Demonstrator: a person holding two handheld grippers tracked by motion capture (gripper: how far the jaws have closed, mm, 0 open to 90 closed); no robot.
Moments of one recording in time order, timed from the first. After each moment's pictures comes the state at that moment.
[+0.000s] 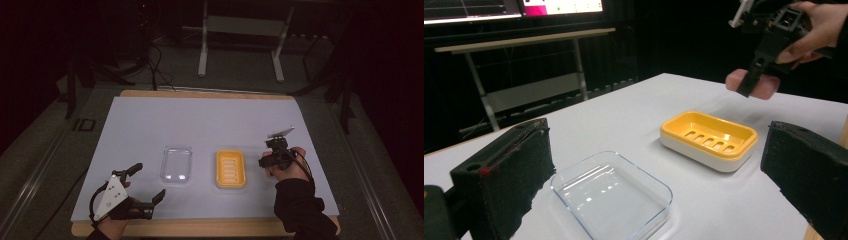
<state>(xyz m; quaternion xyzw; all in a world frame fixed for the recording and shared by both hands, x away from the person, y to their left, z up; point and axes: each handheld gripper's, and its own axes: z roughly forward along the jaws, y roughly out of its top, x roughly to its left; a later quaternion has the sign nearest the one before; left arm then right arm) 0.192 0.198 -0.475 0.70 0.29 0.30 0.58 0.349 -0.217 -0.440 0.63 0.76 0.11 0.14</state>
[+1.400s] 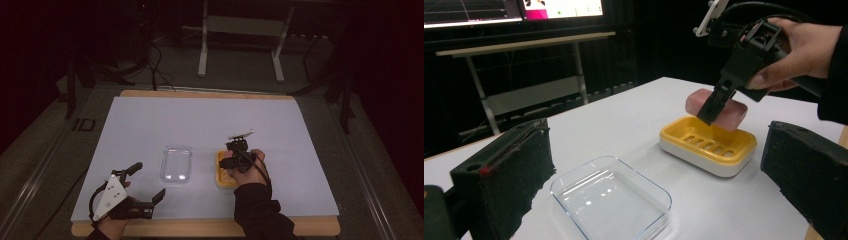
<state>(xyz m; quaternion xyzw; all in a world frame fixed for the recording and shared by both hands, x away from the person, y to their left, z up) 0.192 0.198 -0.472 0.69 0.29 0.30 0.59 0.335 -0.111 -0.450 0.60 0.77 0.18 0.14</state>
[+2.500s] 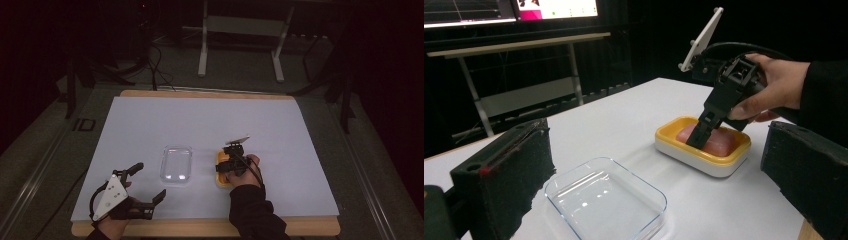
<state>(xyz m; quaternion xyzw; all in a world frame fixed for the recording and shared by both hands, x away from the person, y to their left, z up) 0.192 0.197 -0.472 0.69 0.28 0.29 0.59 0.345 -0.108 -0.485 0.61 0.77 0.16 0.10</state>
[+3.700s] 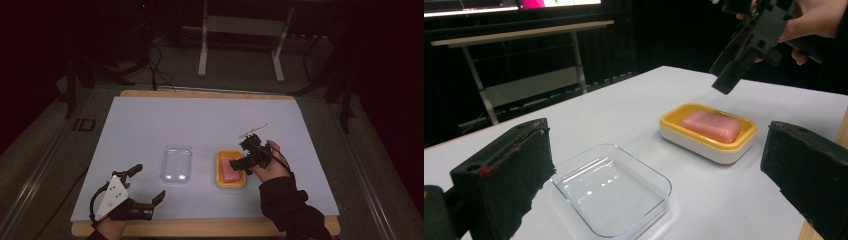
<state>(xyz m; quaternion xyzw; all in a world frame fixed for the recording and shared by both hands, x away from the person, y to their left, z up) 0.192 0.199 -0.477 0.71 0.29 0.29 0.57 0.346 -0.162 -0.436 0.44 0.86 0.24 0.11</state>
